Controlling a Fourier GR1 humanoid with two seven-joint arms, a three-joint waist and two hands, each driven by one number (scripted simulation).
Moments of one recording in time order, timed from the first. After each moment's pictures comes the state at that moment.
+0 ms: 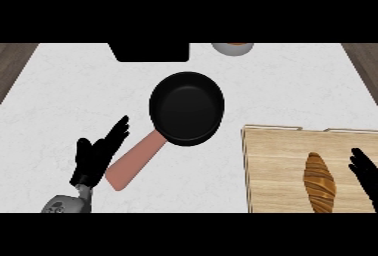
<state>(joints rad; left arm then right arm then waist) -0.07 0.20 -0.16 -1.37 0.09 -0.07 0.12 0.35 -0.47 -0.03 -1.70 -0.15 -0.03 0.04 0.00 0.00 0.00</state>
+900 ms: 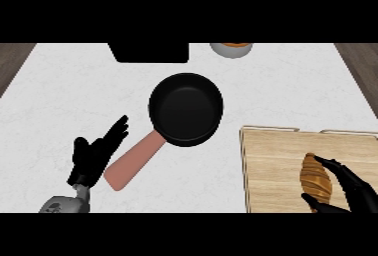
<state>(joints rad) -0.06 0.18 -0.12 -1.40 0.06 -0.11 0.15 0.23 -0.33 -0.07 -1.40 -0.10 0.09 -0.23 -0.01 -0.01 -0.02</state>
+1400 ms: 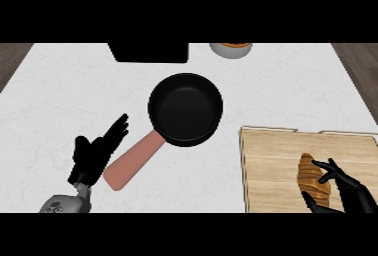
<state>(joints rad) -0.07 0.17 -0.12 -1.40 0.05 -0.11 0.15 0.21 -0.28 -0.10 -1.31 -0.11 0.10 -0.38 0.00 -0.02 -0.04</state>
